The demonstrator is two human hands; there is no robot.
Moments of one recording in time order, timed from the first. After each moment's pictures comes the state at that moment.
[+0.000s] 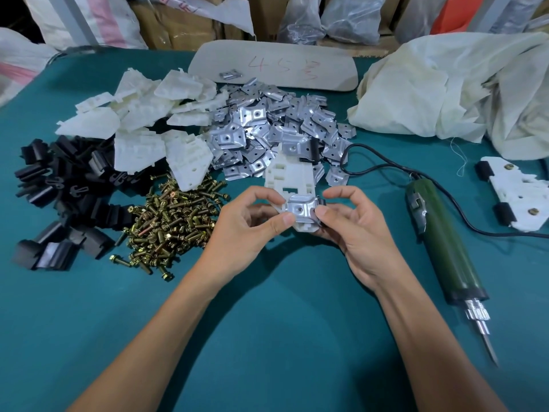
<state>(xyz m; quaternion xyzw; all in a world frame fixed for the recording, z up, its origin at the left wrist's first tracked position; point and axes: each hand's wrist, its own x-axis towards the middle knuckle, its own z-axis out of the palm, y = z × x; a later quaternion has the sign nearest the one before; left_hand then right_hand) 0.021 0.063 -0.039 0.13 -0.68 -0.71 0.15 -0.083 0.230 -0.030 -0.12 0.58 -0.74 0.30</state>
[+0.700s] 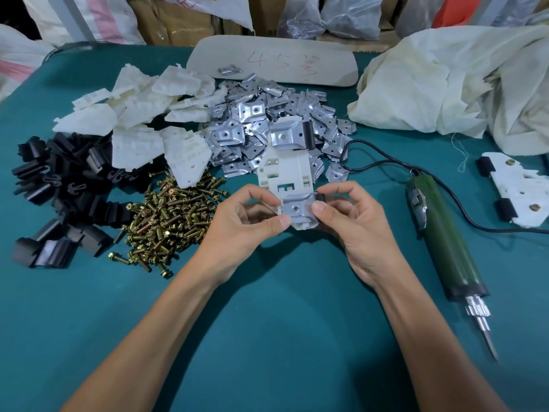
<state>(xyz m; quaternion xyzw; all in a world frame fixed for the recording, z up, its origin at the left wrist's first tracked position) 0.024 0.060 -0.039 0.13 -0.62 -0.76 0.13 -0.080 0.229 -0.030 -0.16 0.60 -0.74 0.26</state>
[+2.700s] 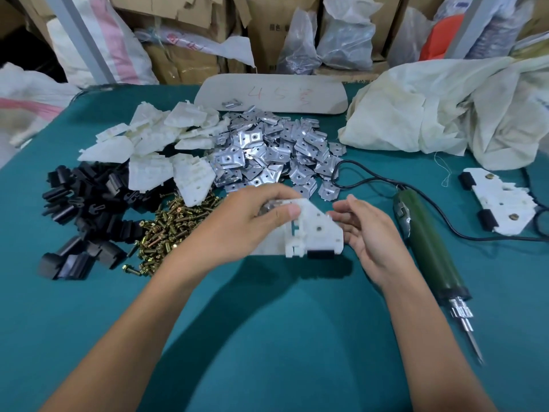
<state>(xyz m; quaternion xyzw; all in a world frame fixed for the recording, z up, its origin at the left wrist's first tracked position) 0.017 0.055 0.027 0.02 -0.89 -0.45 0.08 -0.103 0.247 -0.020 -0.02 0.63 -0.73 0.26</state>
